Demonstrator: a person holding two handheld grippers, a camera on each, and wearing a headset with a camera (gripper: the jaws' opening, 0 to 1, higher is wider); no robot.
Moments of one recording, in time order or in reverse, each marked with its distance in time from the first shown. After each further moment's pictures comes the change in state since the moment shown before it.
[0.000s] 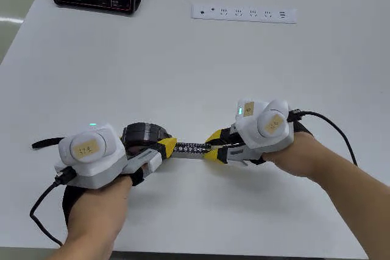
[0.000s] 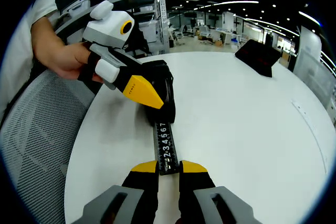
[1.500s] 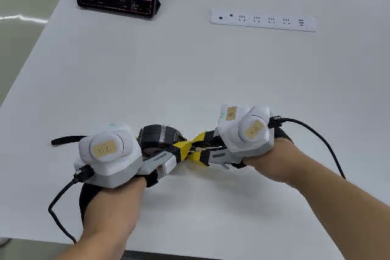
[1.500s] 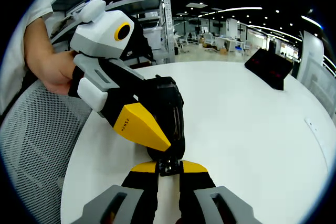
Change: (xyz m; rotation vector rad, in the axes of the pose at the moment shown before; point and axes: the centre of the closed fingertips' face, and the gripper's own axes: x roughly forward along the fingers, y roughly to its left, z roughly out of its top) left arm 0.000 0.001 0.001 0.000 -0.009 -0.016; right arm 0.039 0.006 0.039 -0.021 -0.065 0.030
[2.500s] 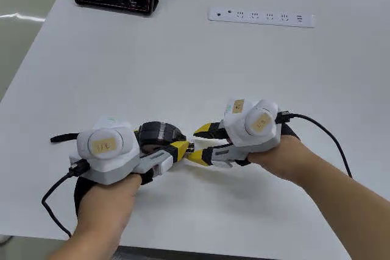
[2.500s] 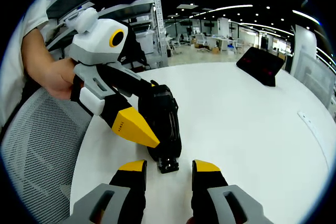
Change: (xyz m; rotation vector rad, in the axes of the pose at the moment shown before) left arm -0.009 0.001 0.005 0.131 0.021 -0.017; right arm -0.017 0.000 0.005 0.063 -0.018 -0.041
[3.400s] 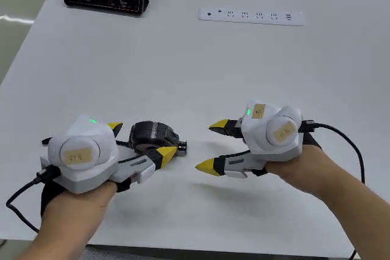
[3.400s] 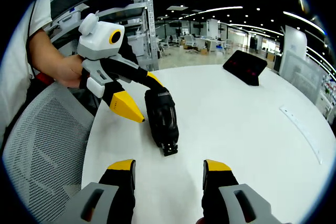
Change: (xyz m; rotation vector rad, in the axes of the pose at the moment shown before) left arm -0.028 -0.006 0.015 0.200 -0.024 -0.076; right arm -0.048 0.010 -0.009 0.021 -0.016 -0.103
